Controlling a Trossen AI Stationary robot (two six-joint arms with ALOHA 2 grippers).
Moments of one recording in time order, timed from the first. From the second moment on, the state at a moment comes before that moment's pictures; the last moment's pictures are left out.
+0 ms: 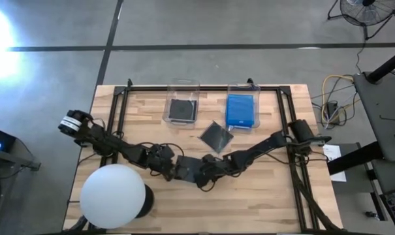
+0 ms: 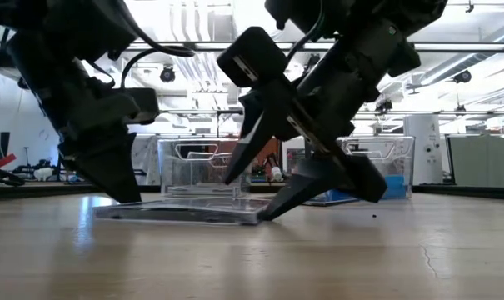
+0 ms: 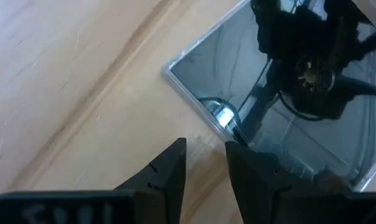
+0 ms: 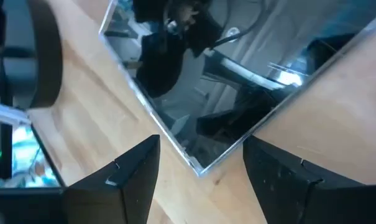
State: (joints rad) left arm -0.37 1.60 0.63 -0.15 -0.30 -0.94; right arm 0.27 2.02 1.12 0.05 0.04 1.40
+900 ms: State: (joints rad) left arm -0.38 1.51 0.60 -0.24 -0.22 -1.00; right arm 0.30 1.99 1.13 -0.10 0.28 1.73
